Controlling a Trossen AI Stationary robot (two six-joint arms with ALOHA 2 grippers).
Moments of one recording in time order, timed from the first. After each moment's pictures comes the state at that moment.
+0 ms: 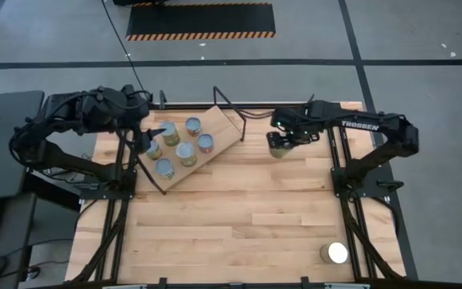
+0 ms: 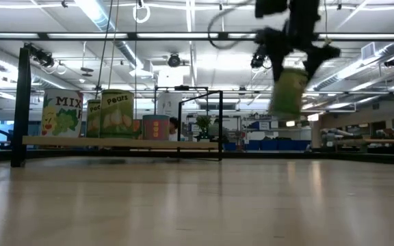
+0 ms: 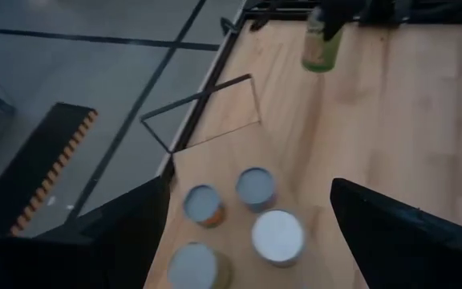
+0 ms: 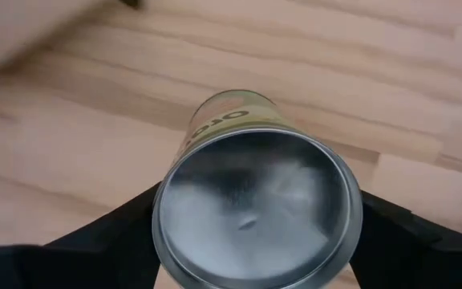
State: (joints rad) left arm 0.11 1.11 1.73 -1.29 -0.35 0.01; right arm -0.29 1.41 1.28 -1.19 0.06 1.07
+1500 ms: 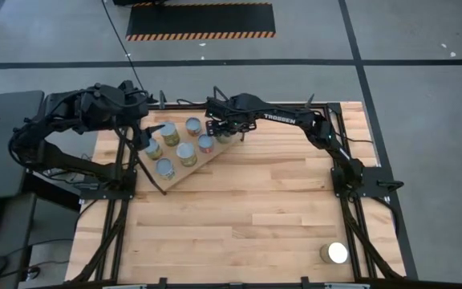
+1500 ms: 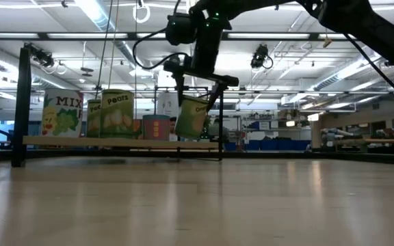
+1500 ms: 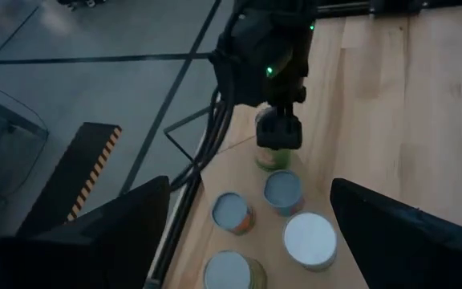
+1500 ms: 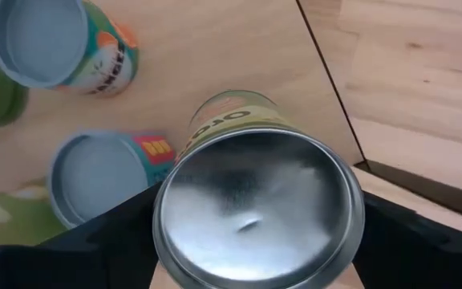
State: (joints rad) left arm 0.14 1.11 1.73 -1.26 -0.37 0.14; right arm -0.29 2.28 2.27 -1.24 0.15 1.06
